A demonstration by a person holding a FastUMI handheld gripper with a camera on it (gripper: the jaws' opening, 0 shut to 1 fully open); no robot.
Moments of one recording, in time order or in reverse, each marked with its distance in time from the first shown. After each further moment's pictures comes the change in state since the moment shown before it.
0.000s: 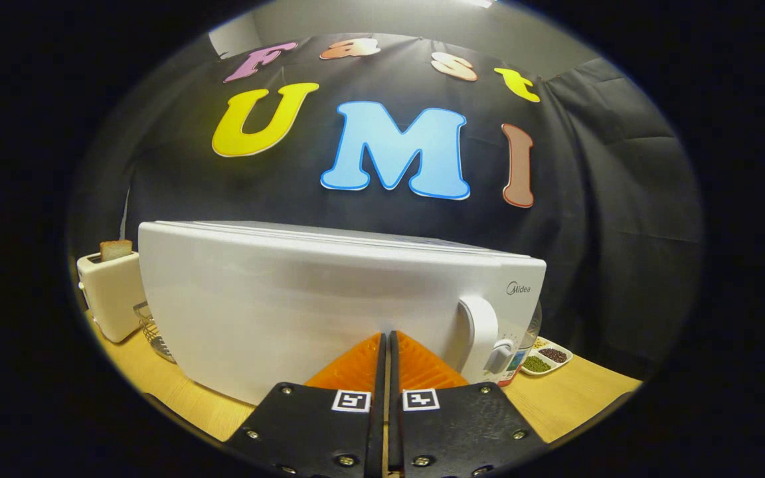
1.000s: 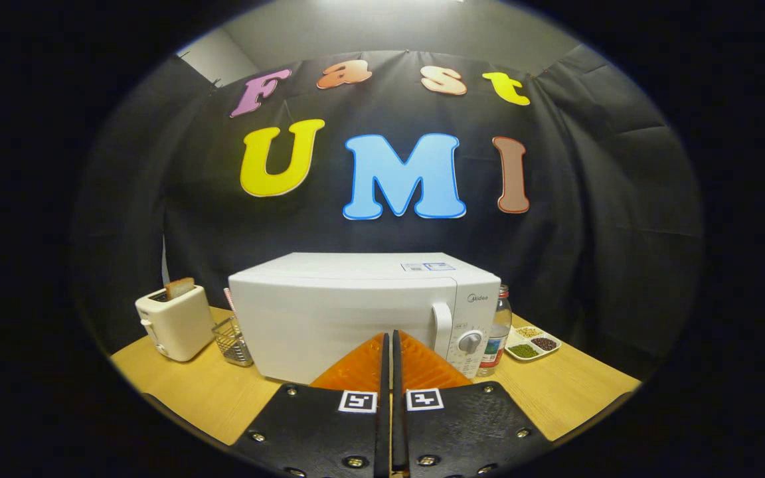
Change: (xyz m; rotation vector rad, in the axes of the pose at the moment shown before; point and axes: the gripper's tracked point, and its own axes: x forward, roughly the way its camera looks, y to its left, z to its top) arm -0.157 -0.018 0.076 0.121 -0.004 0.157
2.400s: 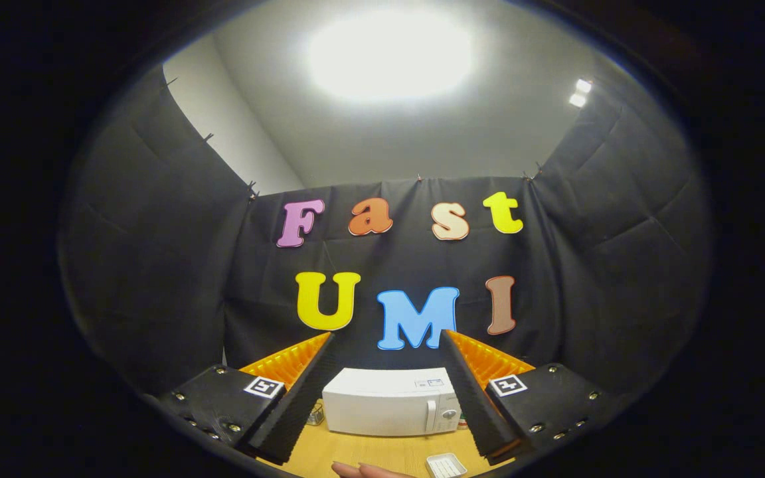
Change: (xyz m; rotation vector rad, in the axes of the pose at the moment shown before) arm -0.264 0.013 0.231 0.024 -0.390 0.096
